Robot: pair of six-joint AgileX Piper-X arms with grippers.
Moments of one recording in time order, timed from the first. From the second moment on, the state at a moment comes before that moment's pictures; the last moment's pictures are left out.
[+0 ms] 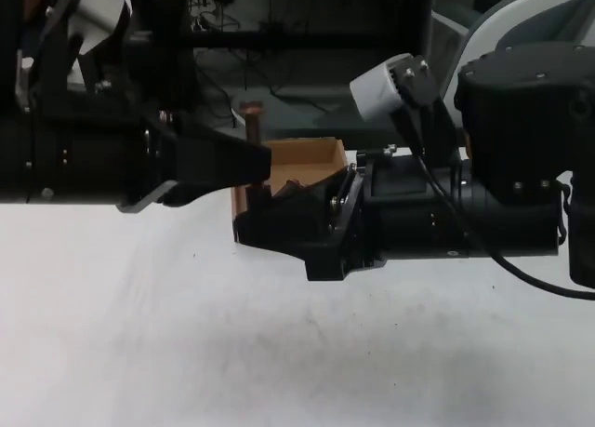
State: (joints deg) left arm -22.6 61.6 -47.8 19.7 40.8 -14.1; right arm 41.5 75.1 -48.5 0.0 -28.4 13.5
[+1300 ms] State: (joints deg) left arm -25.8 58.6 -47.8 21.0 32.5 -14.1; right arm 41.5 75.1 -49.0 -1.0 -27.6 12.9
